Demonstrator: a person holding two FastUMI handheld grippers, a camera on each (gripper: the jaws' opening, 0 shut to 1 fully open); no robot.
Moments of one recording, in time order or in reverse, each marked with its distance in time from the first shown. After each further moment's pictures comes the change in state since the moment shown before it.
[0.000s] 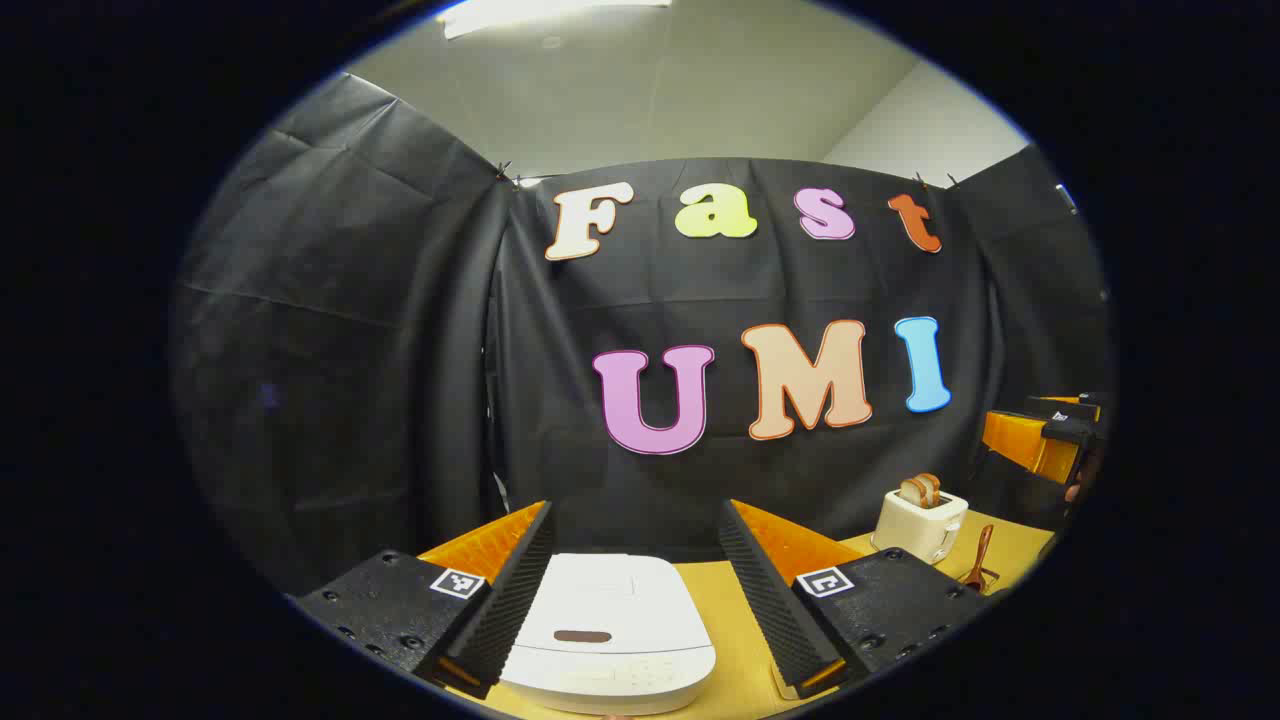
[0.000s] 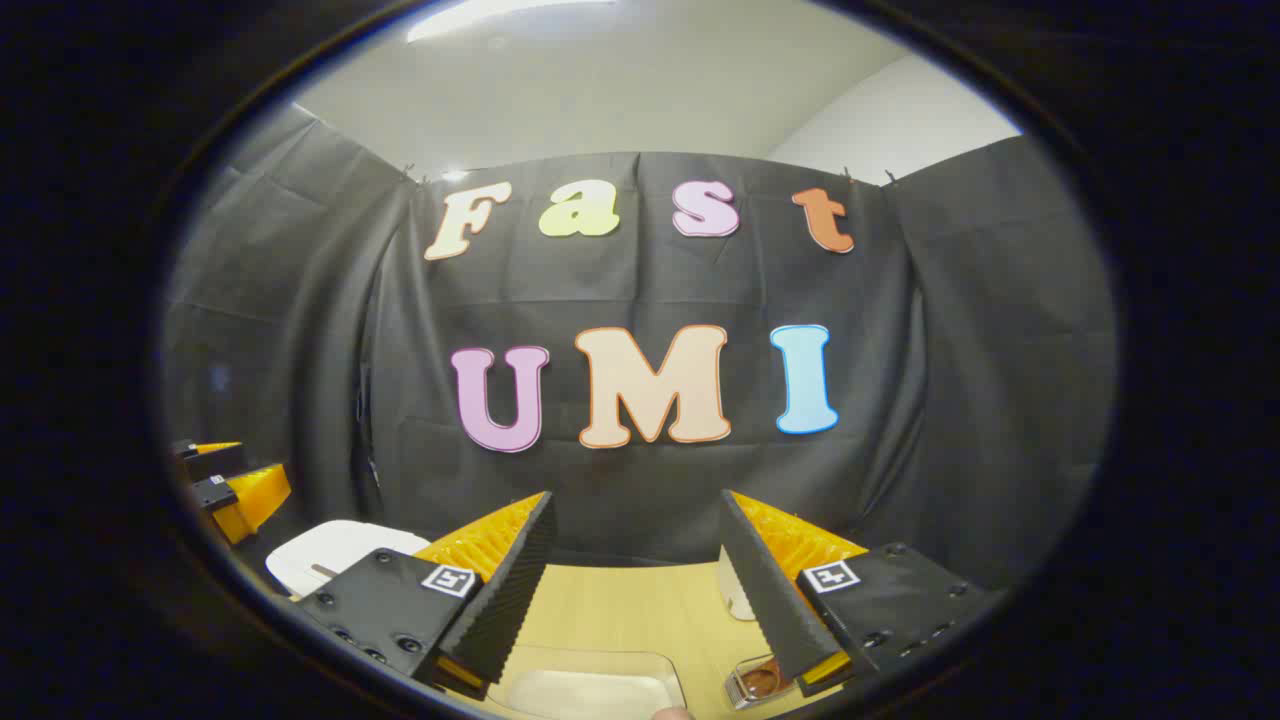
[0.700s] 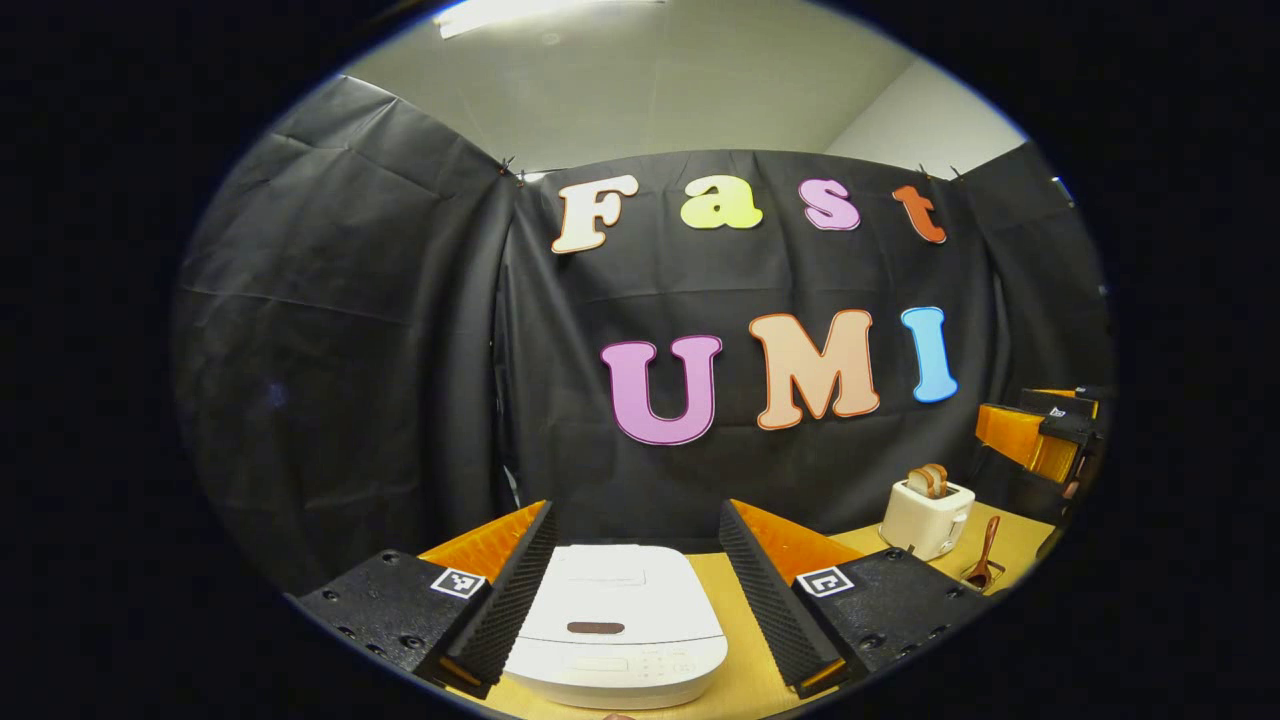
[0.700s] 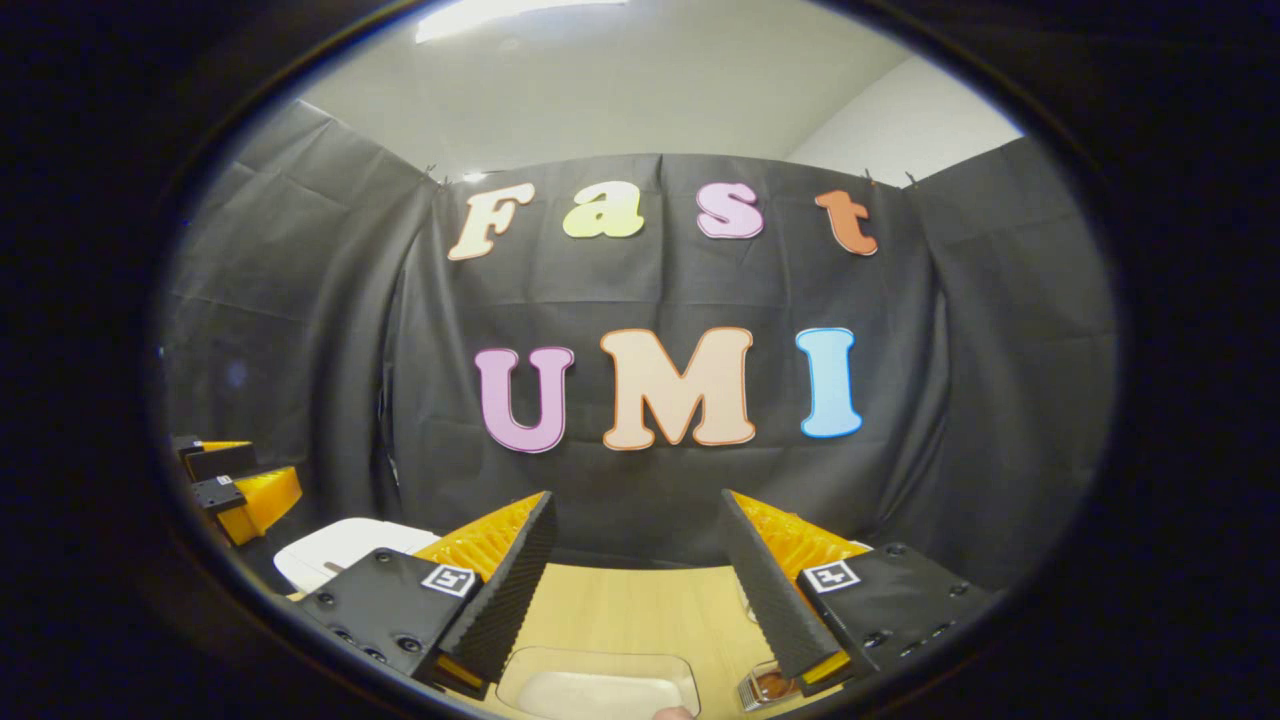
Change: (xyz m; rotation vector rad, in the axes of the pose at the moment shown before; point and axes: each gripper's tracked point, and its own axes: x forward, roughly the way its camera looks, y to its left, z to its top) left arm -0.007 0.008 -0.004 0.023 0.016 0.016; right arm -0.003 0.016 0.000 -0.008 -0.012 0.056
